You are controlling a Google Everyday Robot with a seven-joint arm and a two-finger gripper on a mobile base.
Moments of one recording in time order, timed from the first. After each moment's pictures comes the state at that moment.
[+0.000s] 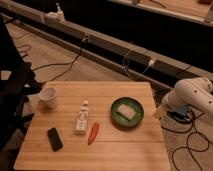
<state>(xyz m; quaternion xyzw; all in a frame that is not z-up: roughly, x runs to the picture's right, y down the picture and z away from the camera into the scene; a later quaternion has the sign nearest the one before) 0.315 0.114 0.766 -0.21 0.02 0.39 0.89</state>
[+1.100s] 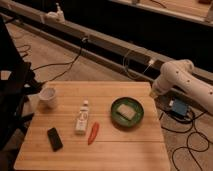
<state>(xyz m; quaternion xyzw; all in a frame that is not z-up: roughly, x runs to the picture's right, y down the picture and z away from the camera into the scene) 0.266 0.036 0.829 -0.23 0.01 0.32 0.92</state>
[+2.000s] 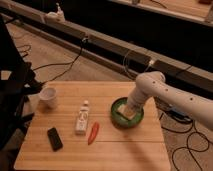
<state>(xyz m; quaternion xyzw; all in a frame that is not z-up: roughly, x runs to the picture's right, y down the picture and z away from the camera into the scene) 0.145 0.149 0.772 -0.36 -0.09 0.17 0.91</state>
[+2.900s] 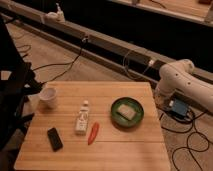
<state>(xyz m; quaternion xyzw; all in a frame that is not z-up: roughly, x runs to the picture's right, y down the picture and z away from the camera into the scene) 0.284 0.052 0.795 -0.24 0.08 0.23 0.94</state>
